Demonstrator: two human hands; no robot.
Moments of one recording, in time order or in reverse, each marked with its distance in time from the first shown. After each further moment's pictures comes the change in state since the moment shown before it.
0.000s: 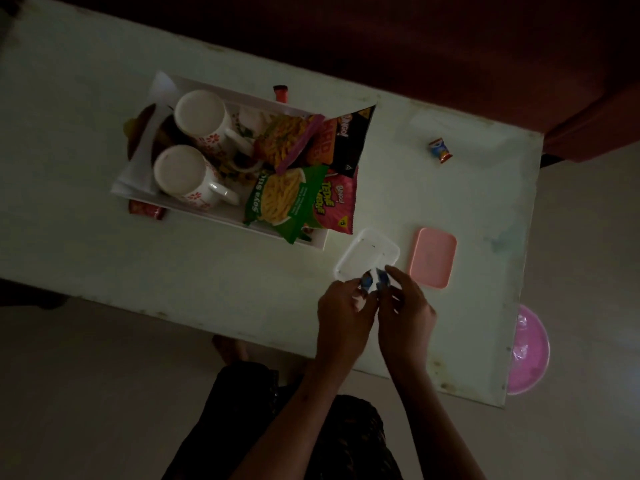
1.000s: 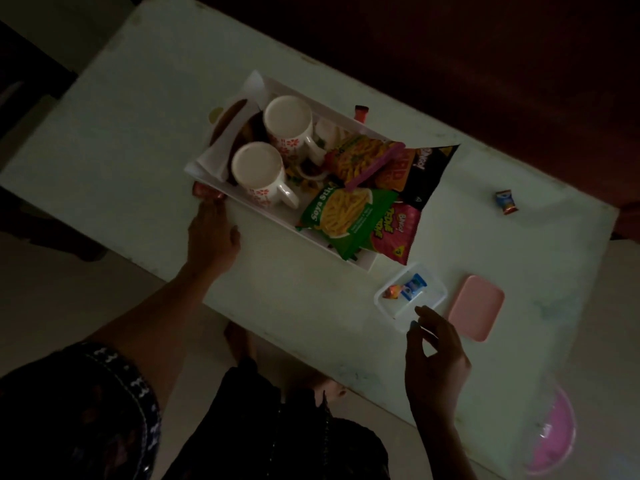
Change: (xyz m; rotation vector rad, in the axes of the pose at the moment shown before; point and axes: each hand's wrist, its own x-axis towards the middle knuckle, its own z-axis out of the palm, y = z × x) left_hand 0.136 -0.156 -0.203 0.793 0.247 -0.093; right_hand -0.005 0.004 0.012 -0.015 -0.009 -0.146
